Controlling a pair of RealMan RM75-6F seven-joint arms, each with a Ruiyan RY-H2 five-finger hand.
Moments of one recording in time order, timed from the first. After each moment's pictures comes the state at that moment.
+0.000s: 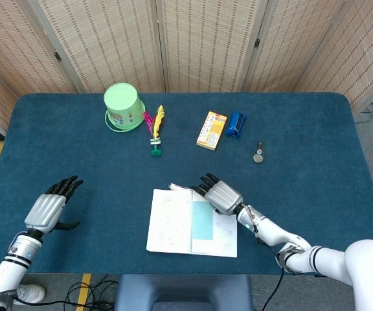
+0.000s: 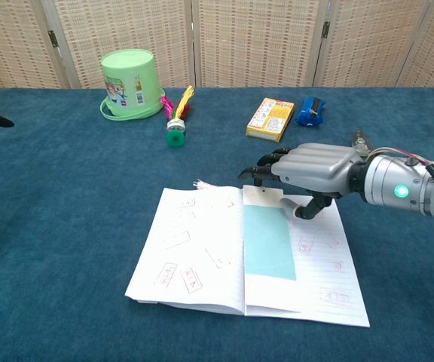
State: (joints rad) left arm -0.44 -1.13 -0.05 -1.71 1.28 1.08 0.14; right arm 0.84 -1.62 0.03 -1.18 -1.50 0.77 -0.14
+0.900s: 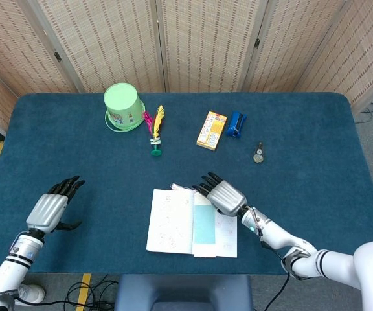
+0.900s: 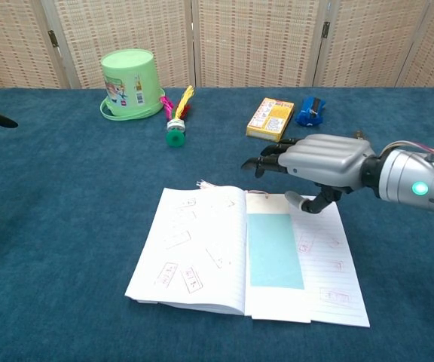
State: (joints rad) left arm -0.44 -1.14 -0.05 -1.71 1.29 1.08 0.15; right arm 0.81 -1.58 0.02 -1.25 -1.51 0.85 -0.16
